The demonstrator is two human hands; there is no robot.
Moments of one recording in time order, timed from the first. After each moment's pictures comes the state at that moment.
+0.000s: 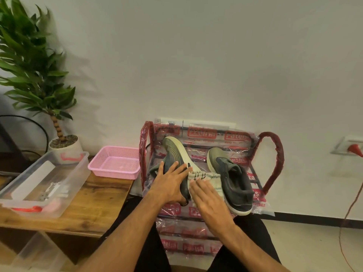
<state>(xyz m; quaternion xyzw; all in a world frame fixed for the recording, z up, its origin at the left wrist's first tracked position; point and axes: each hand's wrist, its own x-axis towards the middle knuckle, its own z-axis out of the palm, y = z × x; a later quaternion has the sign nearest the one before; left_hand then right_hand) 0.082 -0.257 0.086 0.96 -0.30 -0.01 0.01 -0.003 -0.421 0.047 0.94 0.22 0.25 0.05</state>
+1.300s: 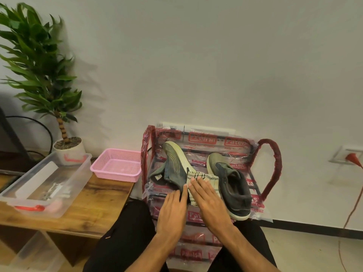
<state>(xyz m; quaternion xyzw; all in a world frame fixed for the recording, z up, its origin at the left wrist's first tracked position) 0.010 -0.281 0.032 0.96 -0.18 0.14 0.15 0.004 -0.425 0.055 0.95 0.19 0.23 0.01</state>
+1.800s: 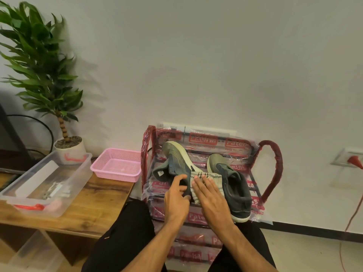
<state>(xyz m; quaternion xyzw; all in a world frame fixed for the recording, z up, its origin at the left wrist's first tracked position) 0.026 -0.298 0.066 0.81 0.02 0.04 0.58 0.012 -0.432 0.050 0.94 0.17 0.28 0.03</state>
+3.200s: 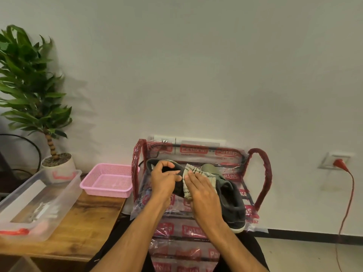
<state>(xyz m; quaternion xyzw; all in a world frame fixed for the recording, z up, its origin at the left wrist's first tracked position) 0.067 -0.292 0.153 0.65 0.08 0.03 0.75 0.016 -0.407 0.114 0.96 0.08 0.24 -0.10</state>
